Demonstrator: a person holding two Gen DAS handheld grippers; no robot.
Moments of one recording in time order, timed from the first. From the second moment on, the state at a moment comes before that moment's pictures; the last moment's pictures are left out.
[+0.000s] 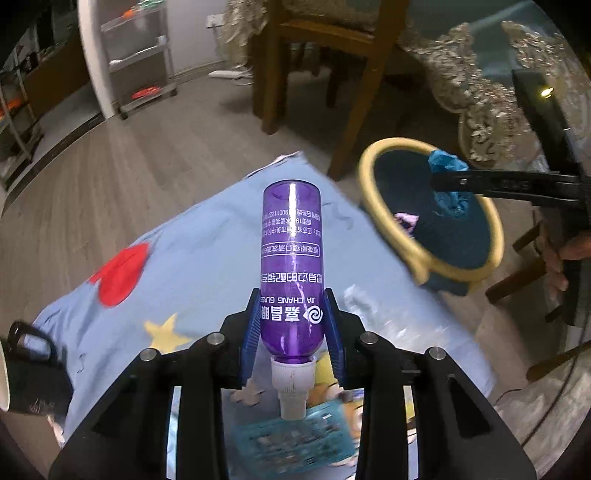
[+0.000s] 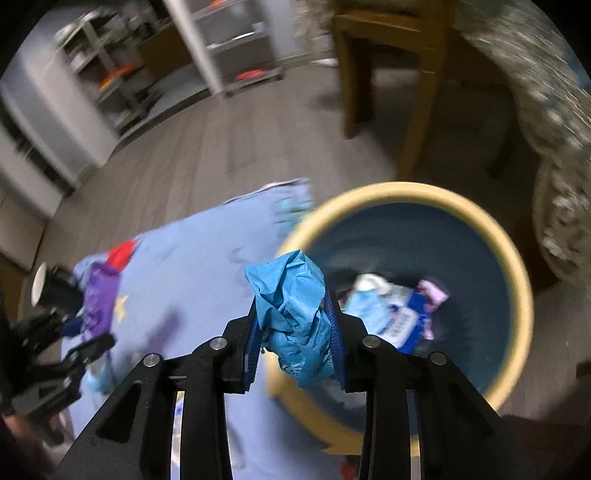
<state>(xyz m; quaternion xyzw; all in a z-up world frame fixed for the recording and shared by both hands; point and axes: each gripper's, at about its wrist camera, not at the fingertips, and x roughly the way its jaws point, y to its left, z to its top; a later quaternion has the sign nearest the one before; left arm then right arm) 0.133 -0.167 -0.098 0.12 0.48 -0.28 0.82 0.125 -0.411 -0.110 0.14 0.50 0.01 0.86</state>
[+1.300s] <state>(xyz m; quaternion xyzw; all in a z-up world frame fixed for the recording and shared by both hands) 0.085 -0.145 -0.001 0.10 0.41 -0.26 0.87 0.070 -0.444 -0.022 0.23 0.40 -0.07 0.88</state>
